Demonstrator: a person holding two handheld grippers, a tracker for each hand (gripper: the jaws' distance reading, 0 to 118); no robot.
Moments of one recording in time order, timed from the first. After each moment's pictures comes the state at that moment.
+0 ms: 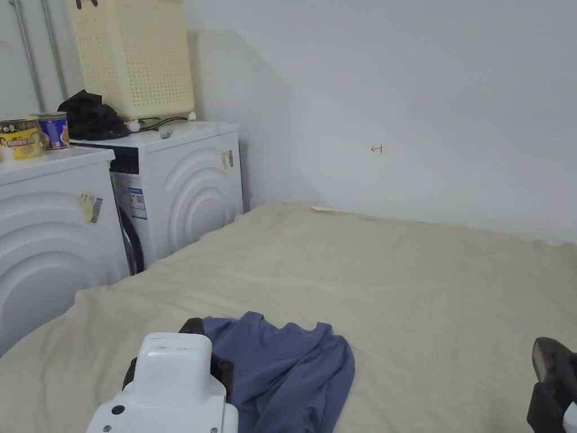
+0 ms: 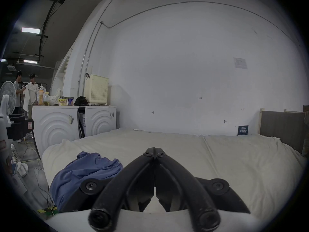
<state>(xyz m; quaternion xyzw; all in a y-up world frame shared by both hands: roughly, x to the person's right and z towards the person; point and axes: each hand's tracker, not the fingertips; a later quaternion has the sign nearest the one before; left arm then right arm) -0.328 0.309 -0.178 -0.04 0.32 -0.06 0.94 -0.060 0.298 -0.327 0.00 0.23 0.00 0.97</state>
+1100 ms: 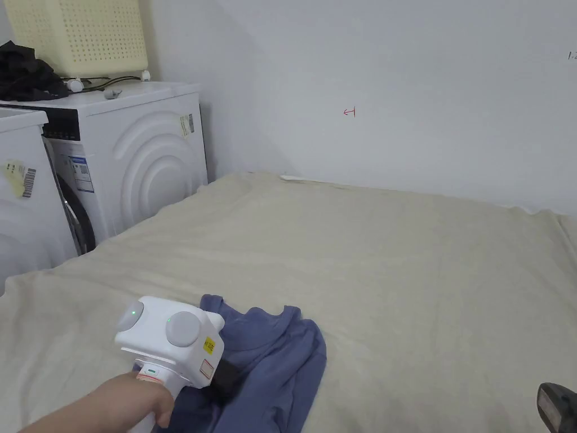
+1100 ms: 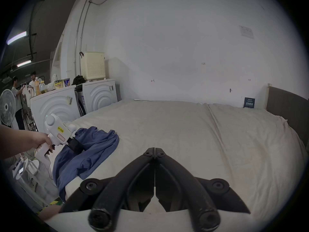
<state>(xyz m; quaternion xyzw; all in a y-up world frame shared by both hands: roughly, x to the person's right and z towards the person) -0.510 0.193 -0.424 -0.54 0.07 0.06 0.84 -0.037 0.263 -0.383 -0.16 0.25 0.00 0.96</state>
